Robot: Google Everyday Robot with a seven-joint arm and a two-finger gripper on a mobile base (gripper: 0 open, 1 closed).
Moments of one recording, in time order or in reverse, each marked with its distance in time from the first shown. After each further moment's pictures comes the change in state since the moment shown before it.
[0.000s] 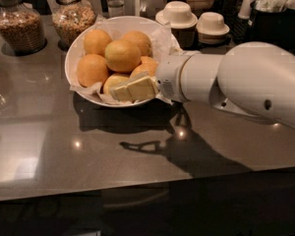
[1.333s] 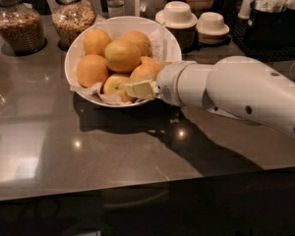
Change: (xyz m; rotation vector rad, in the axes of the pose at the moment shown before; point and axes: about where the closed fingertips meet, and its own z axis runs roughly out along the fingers) arm 0.033 -0.018 0.028 0.033 0.040 0.045
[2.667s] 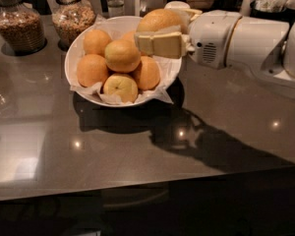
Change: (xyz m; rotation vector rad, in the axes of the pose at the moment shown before) arm -0.116 -0.005 -0.087 -0.249 -0.366 -0.070
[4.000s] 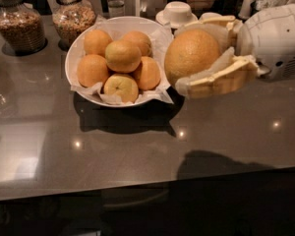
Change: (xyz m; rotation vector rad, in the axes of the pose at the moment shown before) arm -0.010 0.084 -0.104 -0.498 0.084 -0.180
